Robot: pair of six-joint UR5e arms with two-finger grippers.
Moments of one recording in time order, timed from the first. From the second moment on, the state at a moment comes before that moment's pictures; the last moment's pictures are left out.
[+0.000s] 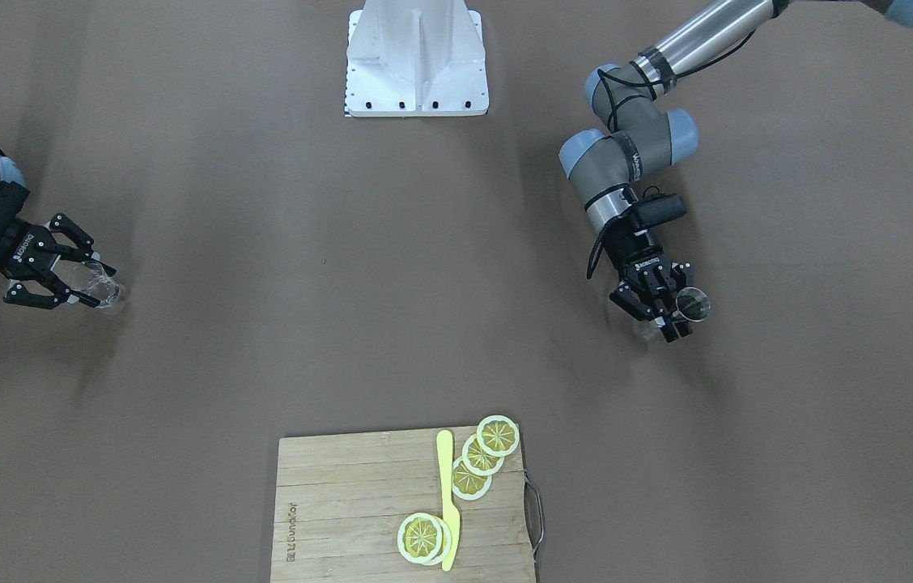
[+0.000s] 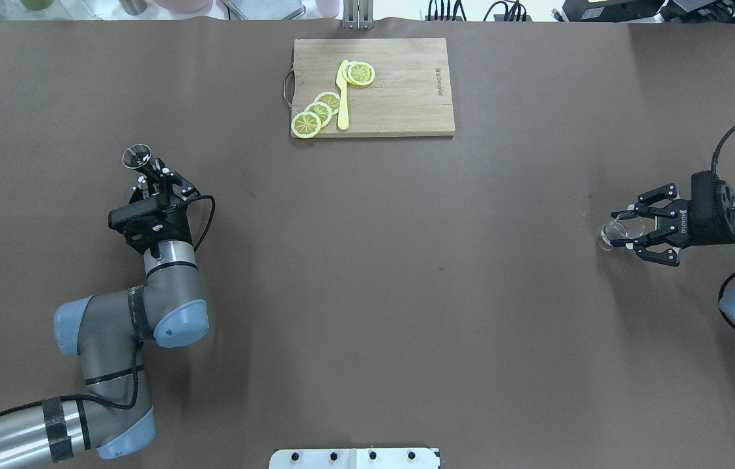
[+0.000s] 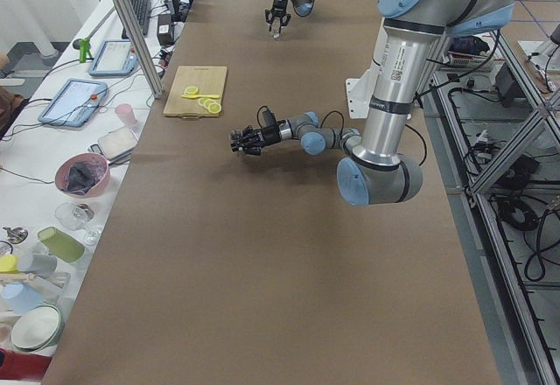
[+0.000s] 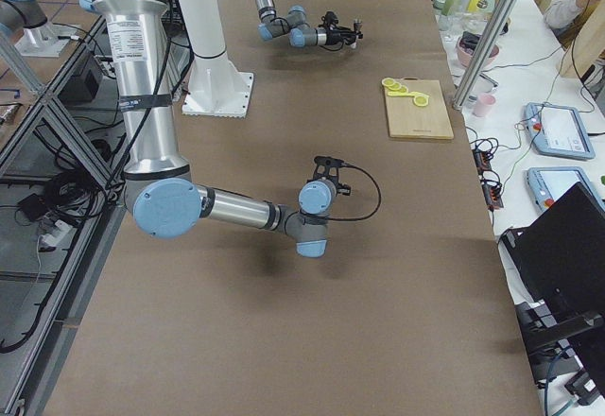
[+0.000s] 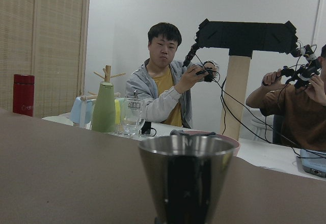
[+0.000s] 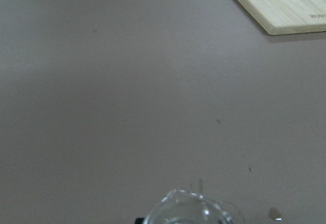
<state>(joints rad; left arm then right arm) -0.36 -1.93 -1.44 -1.86 -0.38 -1.88 0.93 -1.45 1.13 0.23 2.29 0.03</state>
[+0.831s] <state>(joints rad) -0.33 -1.95 -1.43 -1.86 -0.33 -1.87 0.93 -1.45 1.13 0.23 2.28 0.03</state>
